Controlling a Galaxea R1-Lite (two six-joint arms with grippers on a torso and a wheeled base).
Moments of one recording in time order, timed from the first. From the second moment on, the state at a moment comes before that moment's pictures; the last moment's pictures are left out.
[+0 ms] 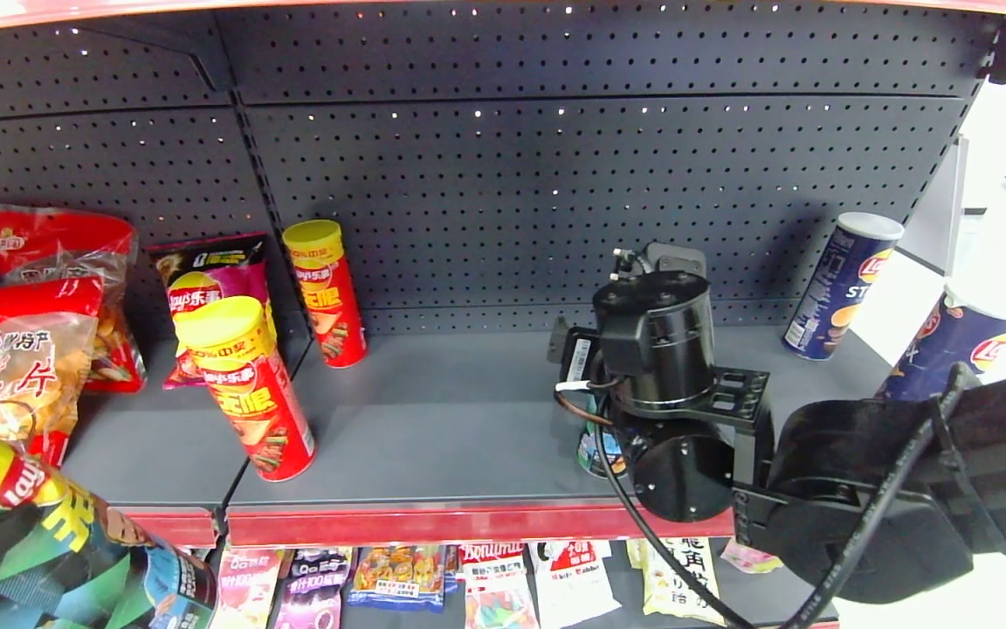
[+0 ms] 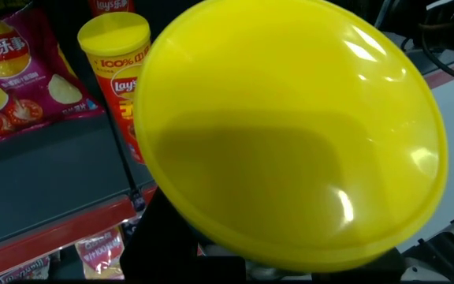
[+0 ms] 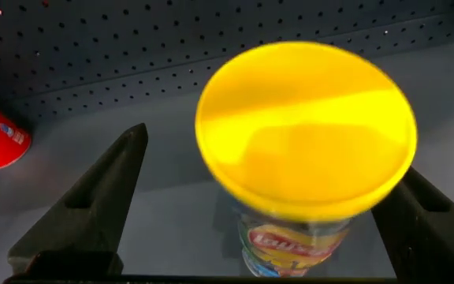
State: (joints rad) left arm -0.02 0.66 -0.59 0.15 -0.45 0.05; right arm 0.89 1.91 -1.04 -0.54 -0.94 0.40
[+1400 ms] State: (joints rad) left arm -0.02 0.67 -0.58 0.15 -0.45 0.05; right arm 0.86 1.91 -1.11 -0.54 -0.94 0.39
